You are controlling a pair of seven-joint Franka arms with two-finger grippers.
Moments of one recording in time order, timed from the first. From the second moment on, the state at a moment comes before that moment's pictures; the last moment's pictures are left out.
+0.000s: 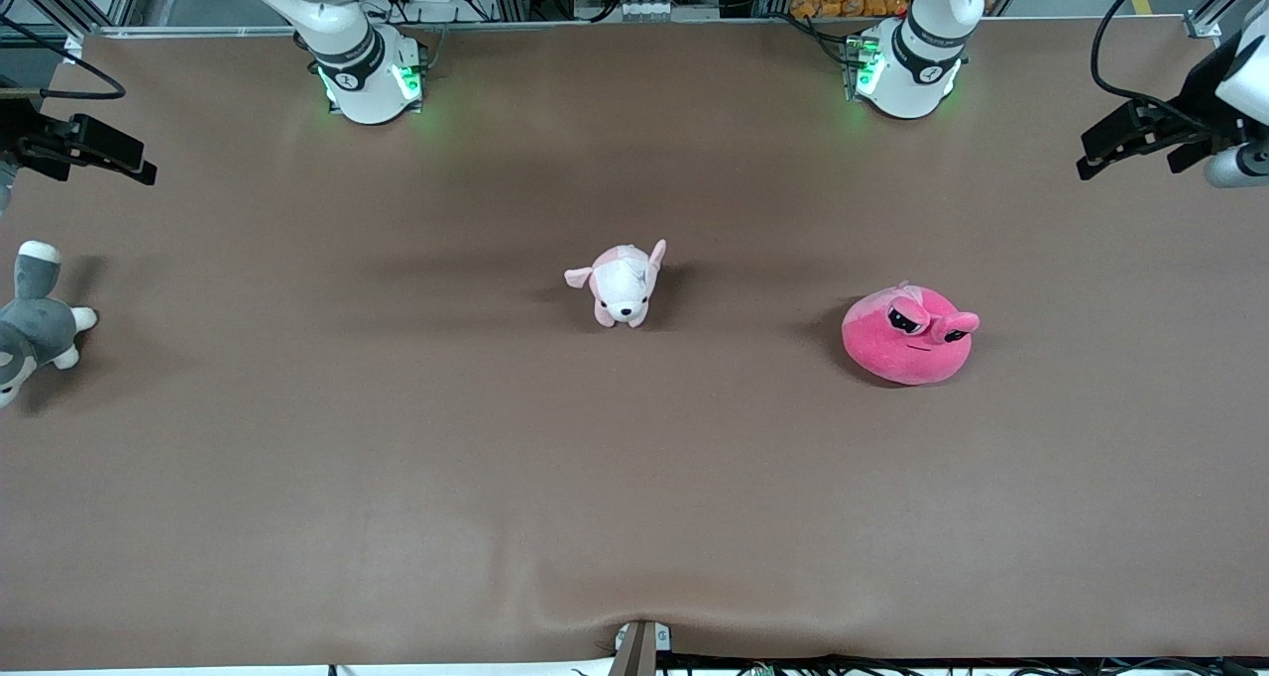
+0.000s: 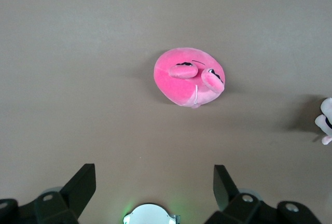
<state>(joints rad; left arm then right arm) -0.01 -0.11 -0.06 -1.62 0.02 1.48 -0.14 0.00 -0.01 -0.03 -1.48 0.03 1.31 0.04</state>
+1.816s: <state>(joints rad) -0.02 -0.05 -0.09 -1.58 0.06 1.48 -0.33 0.00 -0.01 -0.03 -1.48 0.03 1.31 0.04</state>
